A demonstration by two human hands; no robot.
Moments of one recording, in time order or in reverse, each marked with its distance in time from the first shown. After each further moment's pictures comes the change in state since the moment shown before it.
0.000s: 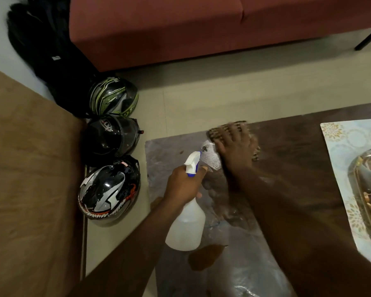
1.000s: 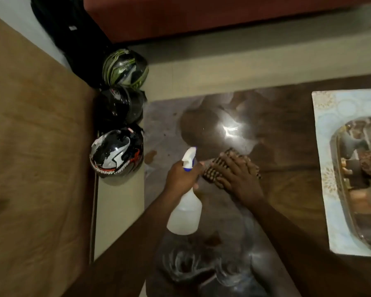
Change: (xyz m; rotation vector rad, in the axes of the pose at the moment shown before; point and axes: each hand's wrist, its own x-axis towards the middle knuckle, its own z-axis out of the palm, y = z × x) left_hand -0.083 -0.049 0.062 -0.076 0.111 -0.086; right_hand -0.179 0.091 -0.016 -0.083 -0.063 -0.554
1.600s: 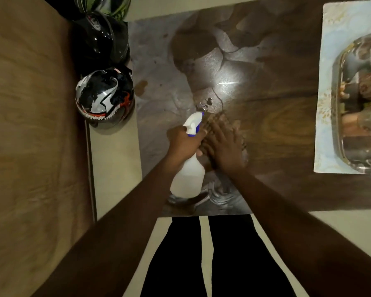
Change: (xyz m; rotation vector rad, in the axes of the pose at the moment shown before) left_hand -0.065 -0.081 0.033 -0.073 -0.100 -0.078; right_hand -0.100 -0.086 0.016 0.091 -0.064 0.215
